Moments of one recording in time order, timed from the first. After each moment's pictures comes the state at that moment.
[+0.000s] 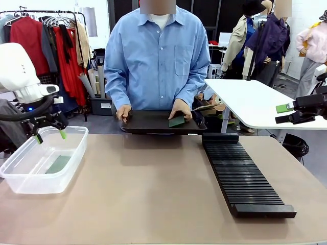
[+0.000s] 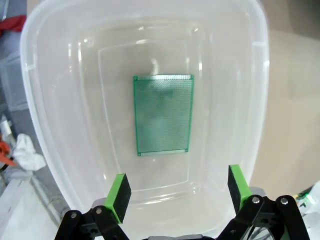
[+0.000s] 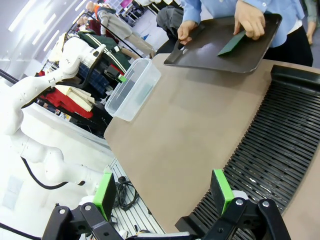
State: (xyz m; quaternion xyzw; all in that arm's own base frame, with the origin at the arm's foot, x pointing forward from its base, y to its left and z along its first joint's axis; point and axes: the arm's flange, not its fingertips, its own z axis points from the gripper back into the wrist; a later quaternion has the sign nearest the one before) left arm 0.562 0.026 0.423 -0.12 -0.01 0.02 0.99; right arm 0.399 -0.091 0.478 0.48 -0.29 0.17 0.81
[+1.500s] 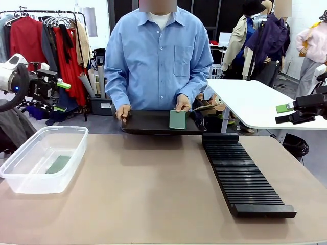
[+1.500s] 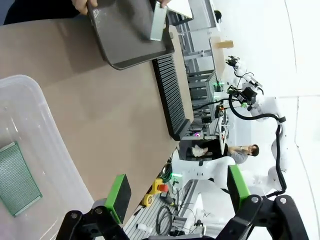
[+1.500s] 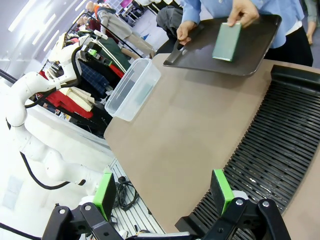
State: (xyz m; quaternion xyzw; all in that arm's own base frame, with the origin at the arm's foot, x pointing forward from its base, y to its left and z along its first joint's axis) left arm 0.578 0.065 0.479 -0.57 -0.05 -0.05 0.82; right arm 0.399 -0.091 0.478 0.48 -0.29 0.17 0.81
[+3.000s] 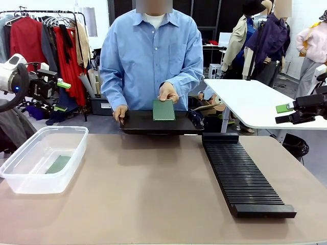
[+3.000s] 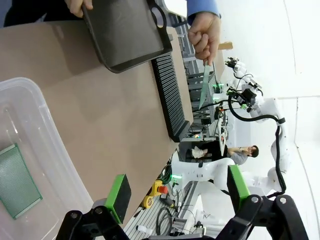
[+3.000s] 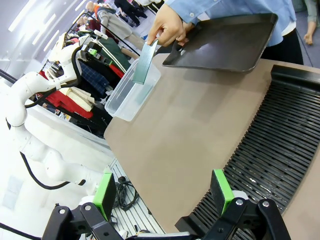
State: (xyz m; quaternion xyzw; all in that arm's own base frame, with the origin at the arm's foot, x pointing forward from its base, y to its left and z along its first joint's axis) left arm 0.579 0.064 0.478 -0.57 -0.06 -0.05 0.82; right arm 0.399 -0.091 0.478 0.48 -0.29 0.17 0.81
